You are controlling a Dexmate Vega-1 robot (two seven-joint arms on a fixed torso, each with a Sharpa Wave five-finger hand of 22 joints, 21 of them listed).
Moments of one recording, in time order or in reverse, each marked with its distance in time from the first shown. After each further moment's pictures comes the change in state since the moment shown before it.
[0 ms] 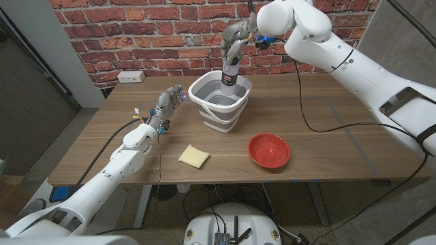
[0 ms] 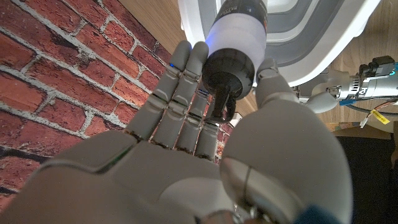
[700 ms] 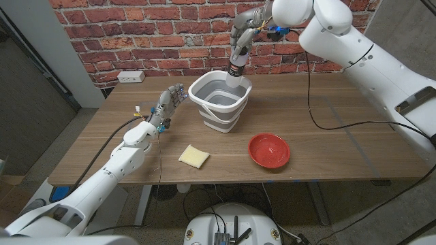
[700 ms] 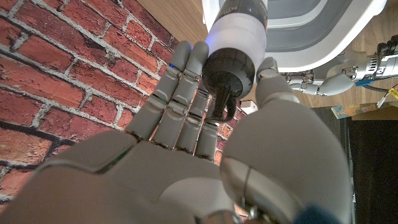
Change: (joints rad) left arm -0.020 0.001 0.007 0.003 0.001 0.016 -0.006; left_hand 0.000 0.000 0.000 0.000 0.000 0.000 0.000 0.000 0.000 0.000 0.000 0.000 0.000 0.000 0.000 0.000 0.000 0.000 0.000 0.000 0.000; right arm -0.015 -0.075 0.071 -0.070 0.055 -0.061 -0.031; right_hand 0.000 0.000 0.002 -0.002 0.002 0.009 0.000 0.000 -0.007 0.012 0.001 -0.007 0.006 0.013 -0.002 -0.022 0.001 -0.008 0.000 0.016 0.000
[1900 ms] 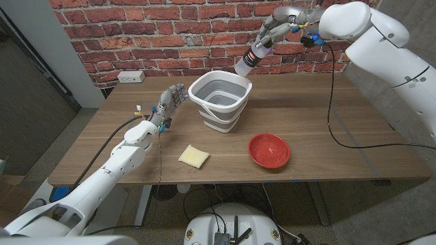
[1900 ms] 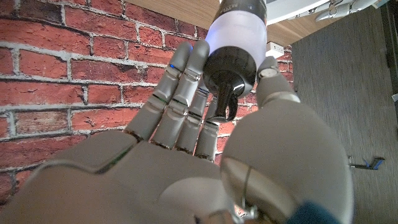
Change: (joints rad) left arm 0.006 0.010 0.000 -0.033 -0.004 0.037 0.020; left_hand 0.000 0.000 0.008 -0.003 0.000 0.000 0.000 0.000 0.000 0.000 0.000 0.000 0.000 0.000 0.000 0.000 0.000 0.000 0.000 0.000 0.000; right arm -0.305 -0.226 0.323 -0.095 0.470 -0.075 -0.410; right_hand 0.004 -0.004 0.000 0.000 0.004 0.022 0.002 0.002 0.000 0.018 0.007 -0.003 0.015 0.023 -0.009 -0.011 0.007 -0.015 0.004 0.031 -0.002
